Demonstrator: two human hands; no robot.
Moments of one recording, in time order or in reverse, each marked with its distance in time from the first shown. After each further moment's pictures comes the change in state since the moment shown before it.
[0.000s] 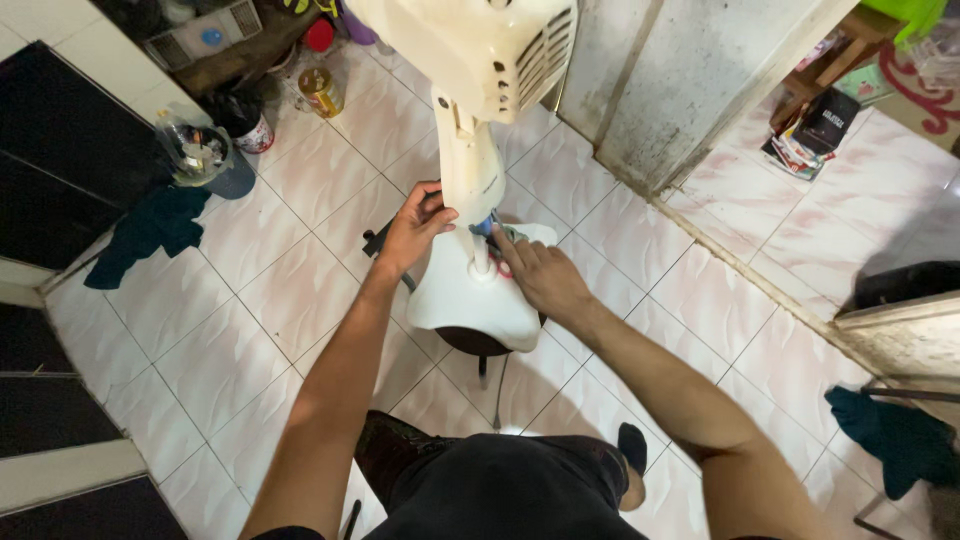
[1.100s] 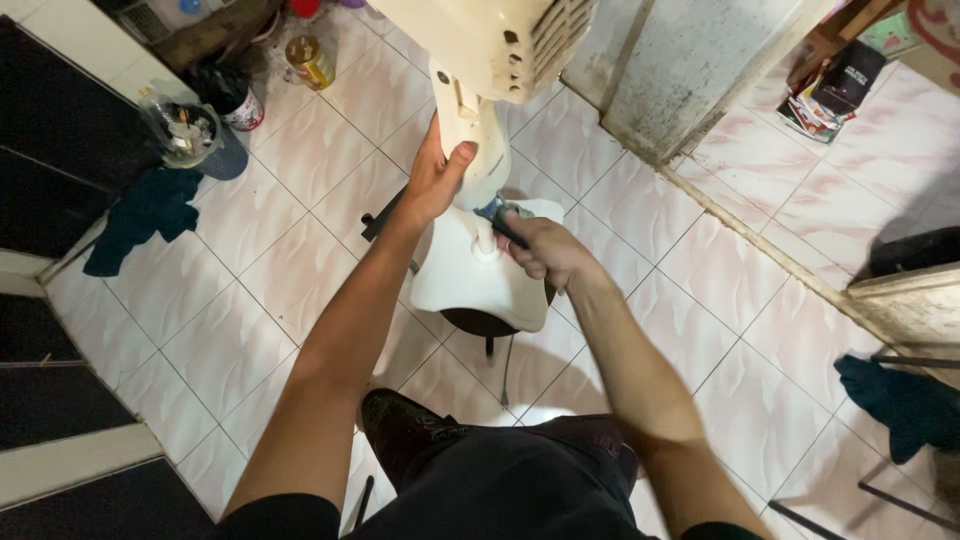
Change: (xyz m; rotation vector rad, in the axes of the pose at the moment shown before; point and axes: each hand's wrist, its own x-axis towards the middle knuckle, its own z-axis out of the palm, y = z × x) left_hand 0.048 0.051 0.031 0.335 0.036 0.395; right_hand 0.027 0.013 0.037 1.383 -0.273 0.755
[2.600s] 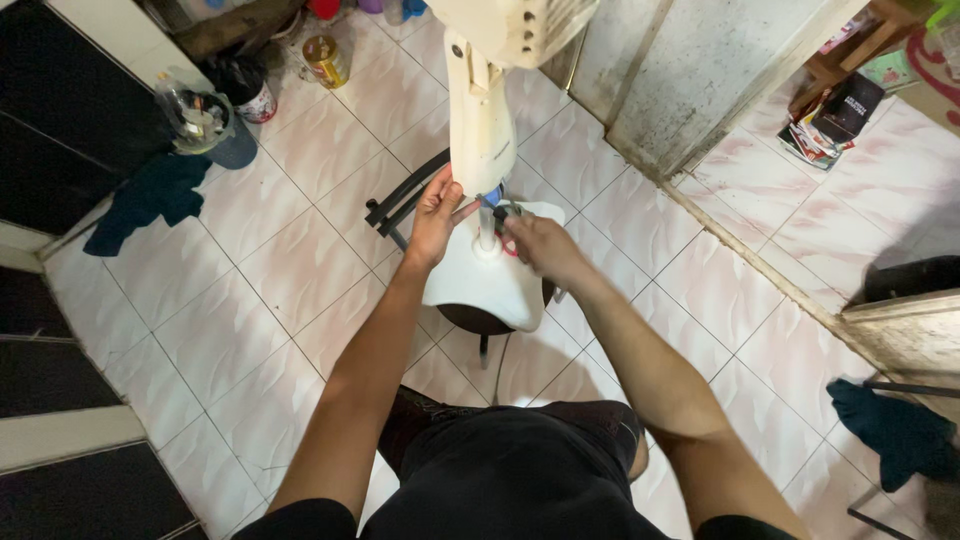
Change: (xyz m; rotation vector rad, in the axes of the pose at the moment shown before) left_hand -0.100 -0.062 0.030 -0.698 0.197 -0.355; right_hand -0.007 0.026 -0.012 0.100 -0.120 -0.134
